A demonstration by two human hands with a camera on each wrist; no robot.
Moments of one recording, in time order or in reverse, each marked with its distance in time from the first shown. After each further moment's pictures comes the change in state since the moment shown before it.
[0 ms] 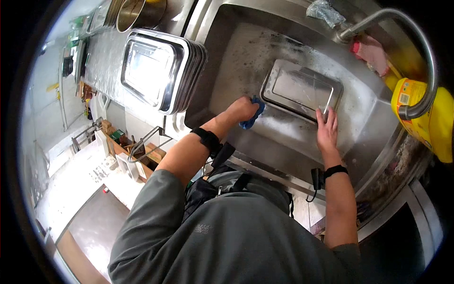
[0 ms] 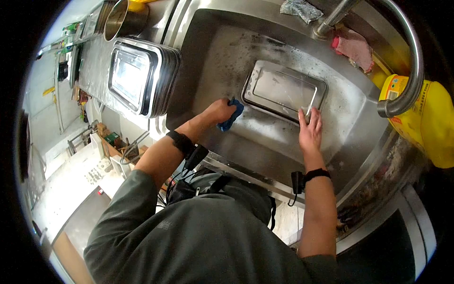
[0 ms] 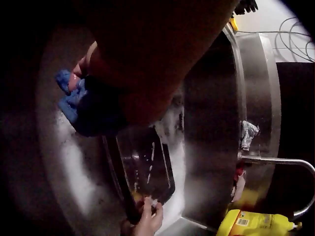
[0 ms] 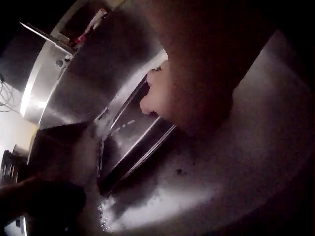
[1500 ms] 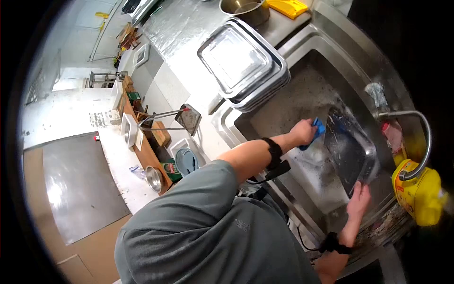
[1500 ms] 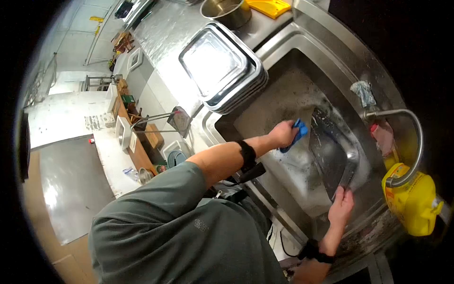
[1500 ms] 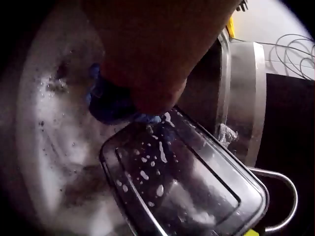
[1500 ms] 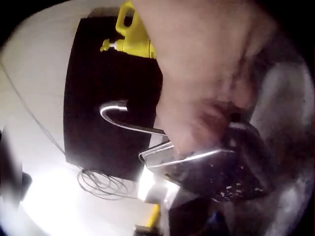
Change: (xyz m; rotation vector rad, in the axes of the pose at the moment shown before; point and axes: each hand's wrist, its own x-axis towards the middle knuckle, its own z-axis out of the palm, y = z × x) left_hand 0.005 0.041 0.003 -0.520 0.472 0.248; right_hand -0.021 -0.041 -0.193 0.871 0.113 0.159
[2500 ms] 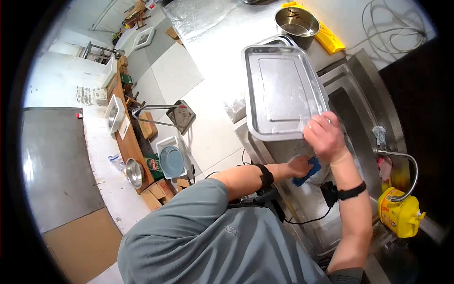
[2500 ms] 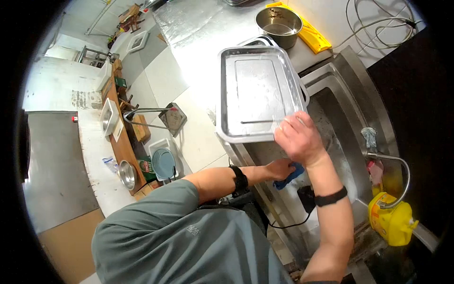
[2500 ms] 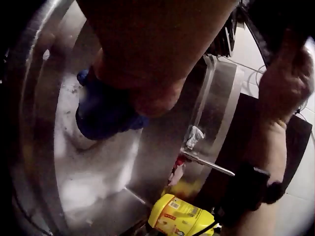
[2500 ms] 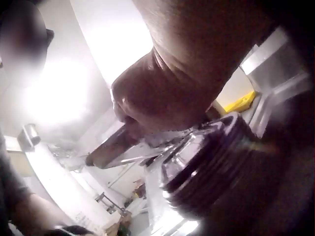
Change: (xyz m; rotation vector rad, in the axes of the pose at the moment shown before) left_hand -0.083 -0.050 -0.052 -0.091 -0.179 0.089; right_hand 0.080 -0.260 0.220 -0.504 -0.285 -1.746
